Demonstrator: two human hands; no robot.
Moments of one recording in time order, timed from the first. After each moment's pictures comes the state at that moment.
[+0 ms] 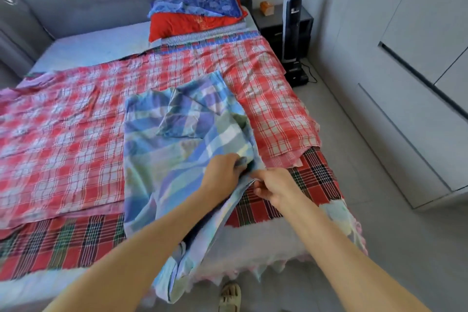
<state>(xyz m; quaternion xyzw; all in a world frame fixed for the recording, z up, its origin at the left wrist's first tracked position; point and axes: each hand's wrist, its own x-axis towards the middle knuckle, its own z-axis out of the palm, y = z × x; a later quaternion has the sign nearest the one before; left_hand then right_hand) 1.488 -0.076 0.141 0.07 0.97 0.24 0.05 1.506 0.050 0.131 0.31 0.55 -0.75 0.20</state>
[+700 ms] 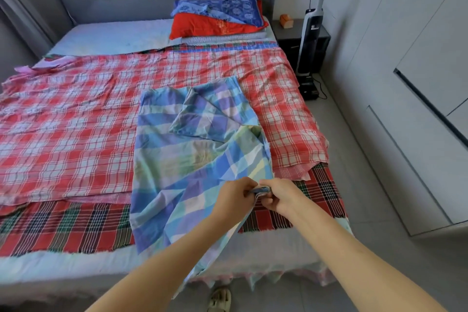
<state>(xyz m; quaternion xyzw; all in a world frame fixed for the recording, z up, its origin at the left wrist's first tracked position) 1.521 -0.097 0.121 0.03 0.92 0.38 0.06 1.495 0.025 0.134 0.35 0.54 -0.72 0.27</state>
